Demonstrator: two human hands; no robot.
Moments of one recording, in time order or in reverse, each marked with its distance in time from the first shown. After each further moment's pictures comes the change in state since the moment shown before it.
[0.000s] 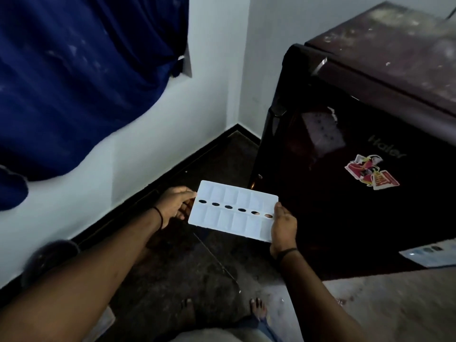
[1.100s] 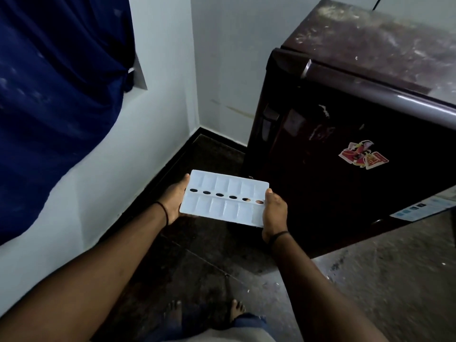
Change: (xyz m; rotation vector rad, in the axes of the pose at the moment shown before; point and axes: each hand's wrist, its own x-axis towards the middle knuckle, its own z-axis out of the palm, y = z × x) left_hand 0.070 0.051 -0.030 -0.210 -0.315 -0.138; right_hand -0.011 -0.021 0.082 0.109 0.235 -0.057
